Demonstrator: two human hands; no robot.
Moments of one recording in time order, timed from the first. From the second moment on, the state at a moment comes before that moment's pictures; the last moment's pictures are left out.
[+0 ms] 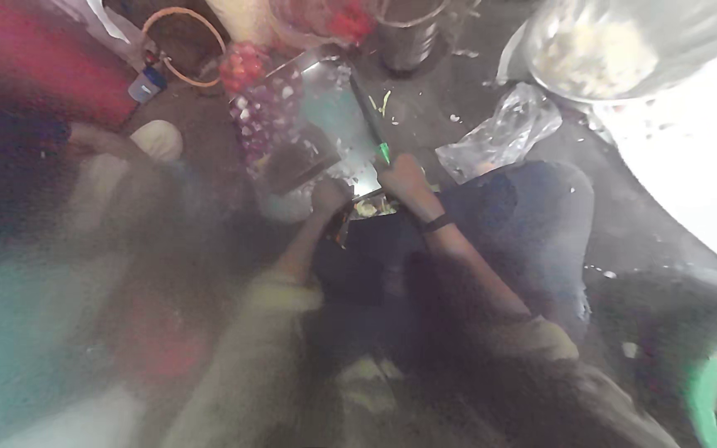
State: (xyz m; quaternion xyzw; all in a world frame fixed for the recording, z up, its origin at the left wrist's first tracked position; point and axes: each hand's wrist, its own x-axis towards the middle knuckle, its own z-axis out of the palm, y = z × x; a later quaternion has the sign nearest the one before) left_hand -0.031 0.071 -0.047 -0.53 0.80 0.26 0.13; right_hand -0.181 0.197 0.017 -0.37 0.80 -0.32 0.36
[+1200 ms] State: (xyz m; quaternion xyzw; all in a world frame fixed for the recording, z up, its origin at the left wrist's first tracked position) left_hand -0.049 0.070 -0.012 -0.50 0.83 0.25 0.00; right_hand -0.192 0.168 0.021 -0.34 0.81 -0.30 0.37
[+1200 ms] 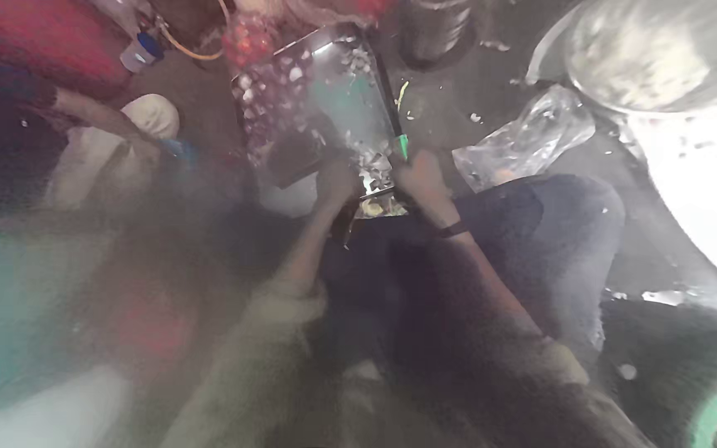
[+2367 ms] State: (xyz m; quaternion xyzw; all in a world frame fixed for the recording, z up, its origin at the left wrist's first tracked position) left_hand -0.042 -0.110 0.018 -0.56 0.82 0.14 -0.01; right_hand -0.183 0.158 -0.012 -0.37 0.80 -0.32 0.33
